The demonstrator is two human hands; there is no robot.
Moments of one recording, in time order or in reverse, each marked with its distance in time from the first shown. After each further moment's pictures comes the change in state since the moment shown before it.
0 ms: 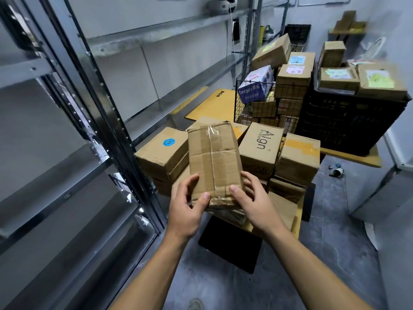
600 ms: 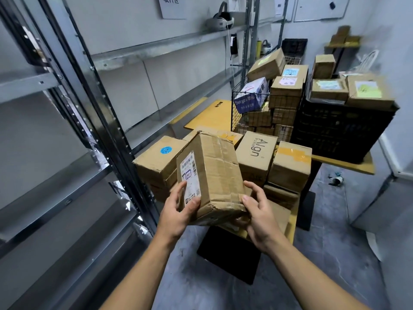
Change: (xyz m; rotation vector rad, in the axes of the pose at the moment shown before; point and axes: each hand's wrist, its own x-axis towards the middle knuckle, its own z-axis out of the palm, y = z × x) left_hand 0.003 -0.017 -0.010 -0.006 -0.100 -0.182; right_hand -0.014 0.007 -0.014 0.599 0.041 0.153
